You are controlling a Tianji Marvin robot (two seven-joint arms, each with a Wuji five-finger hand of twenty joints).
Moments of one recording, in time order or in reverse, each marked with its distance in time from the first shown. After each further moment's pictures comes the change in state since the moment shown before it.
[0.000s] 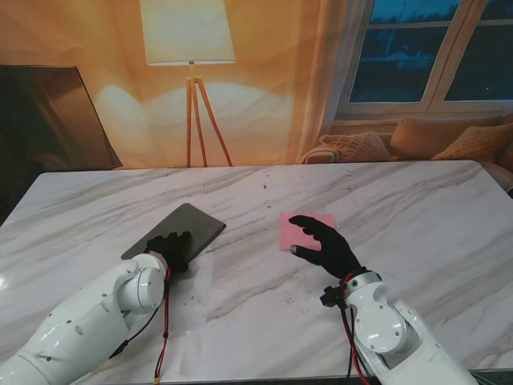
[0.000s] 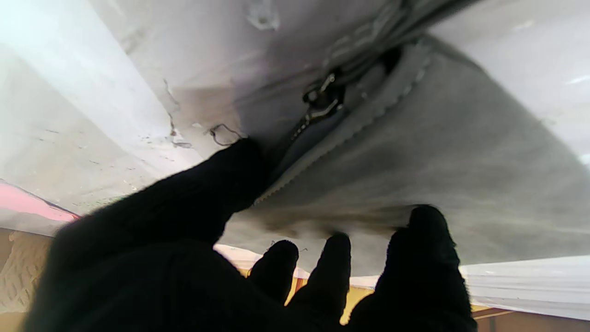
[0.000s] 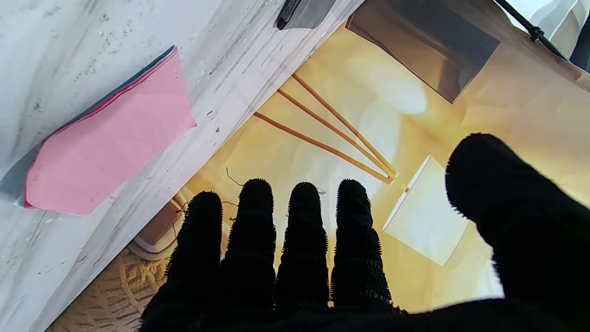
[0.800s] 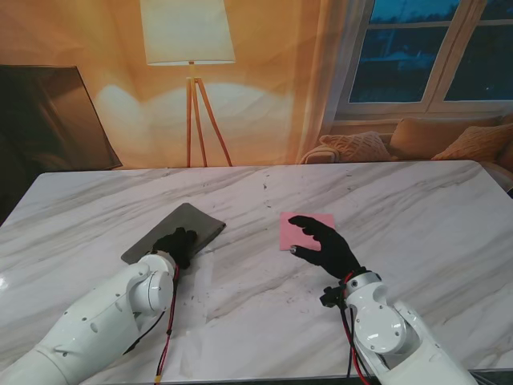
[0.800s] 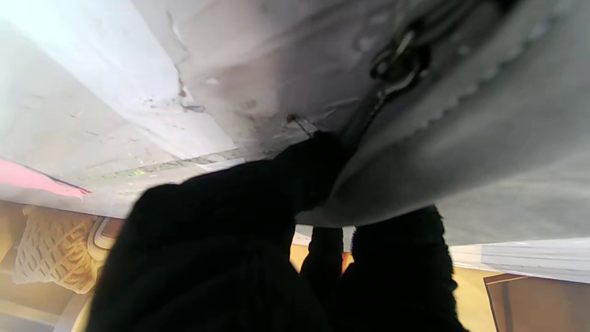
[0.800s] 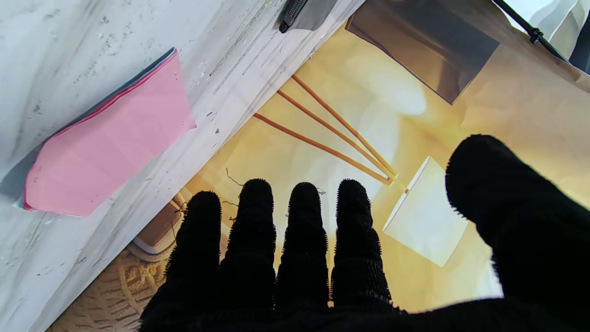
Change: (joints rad) left arm -0.035 -0.053 0.051 0.097 -0.011 -0.018 0.182; right arm 0.000 0.000 -0.002 -0.001 0.000 0.001 0.001; left_hand 0.379 -0.173 0.092 -0.167 0.133 0.022 0.429 0.187 0.058 -0.001 0.410 0.040 0.381 -0.107 0.592 0.398 0.354 -0.087 0.300 0.026; right_hand 0.000 0.011 -0.009 0.000 0.000 0.000 0.000 0.002 0.000 0.000 0.000 0.001 0.000 0.000 0.000 0.001 0.002 0.009 0.000 0.012
